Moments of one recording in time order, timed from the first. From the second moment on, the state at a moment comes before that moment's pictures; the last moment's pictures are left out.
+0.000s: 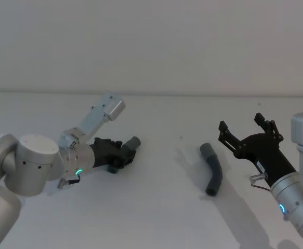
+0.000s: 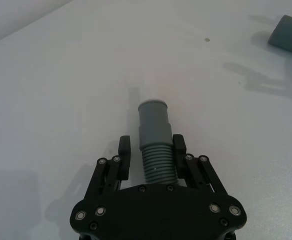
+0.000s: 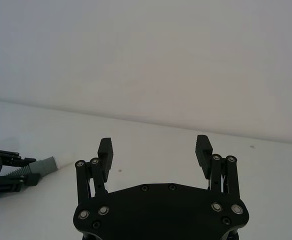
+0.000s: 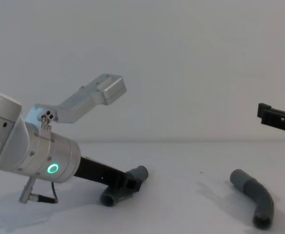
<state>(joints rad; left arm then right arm) -0.52 0.29 0.54 -1.35 -0.24 0.59 -0.37 -0.01 0.34 -0.23 -1.77 0.29 0.03 0.07</state>
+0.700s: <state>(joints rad) -0.52 0.29 0.54 -1.35 -0.24 0.59 -0.37 -0.01 0.33 -0.23 -1.77 0.29 0.07 0.07</state>
